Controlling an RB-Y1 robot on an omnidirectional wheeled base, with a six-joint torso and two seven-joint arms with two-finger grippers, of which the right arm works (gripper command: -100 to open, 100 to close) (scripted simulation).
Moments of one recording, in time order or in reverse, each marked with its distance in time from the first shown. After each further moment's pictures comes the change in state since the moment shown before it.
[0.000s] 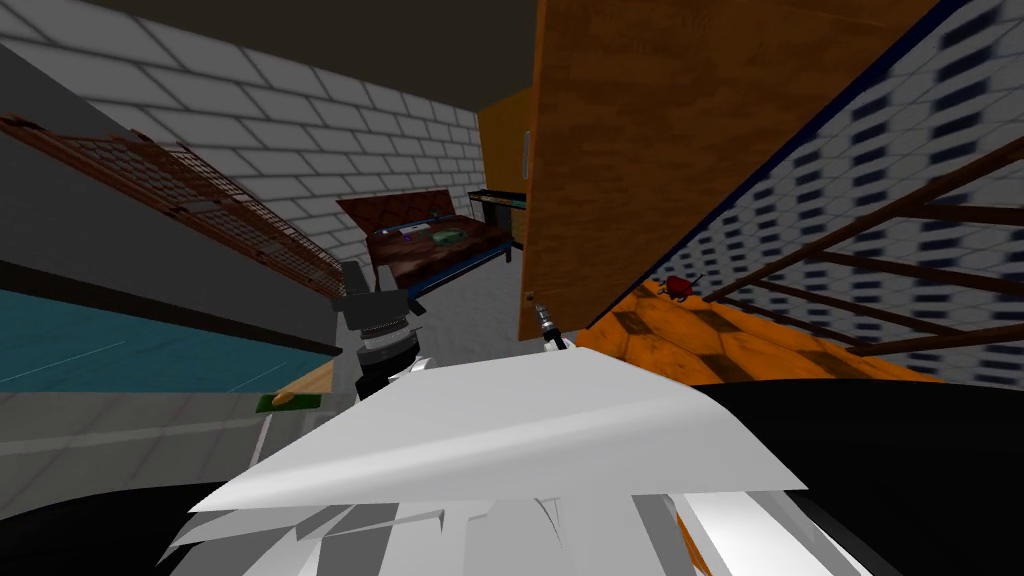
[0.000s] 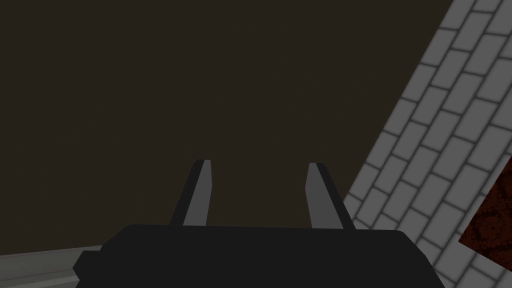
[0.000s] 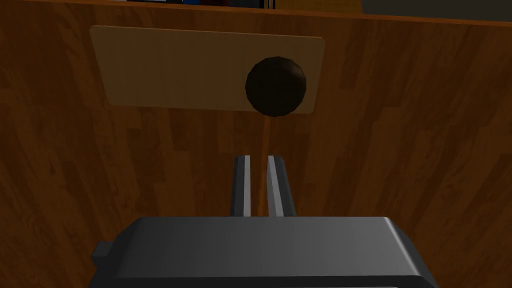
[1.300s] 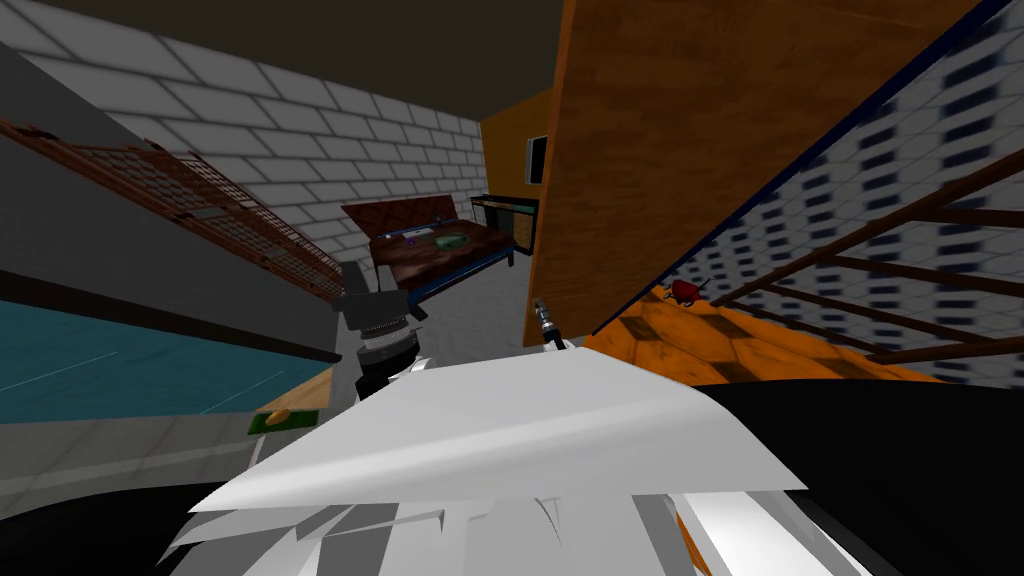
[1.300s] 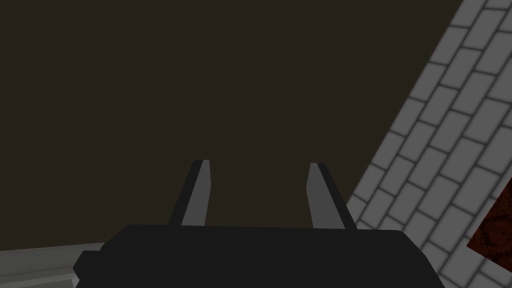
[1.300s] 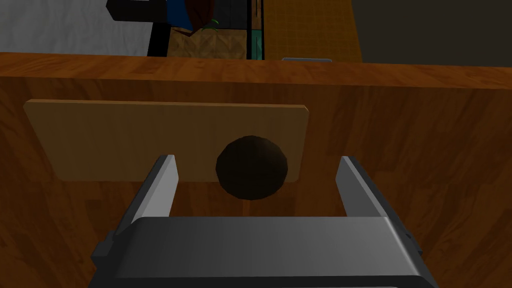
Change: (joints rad) arm 0.009 0.012 -0.017 -0.002 -0.011 -0.019 0.012
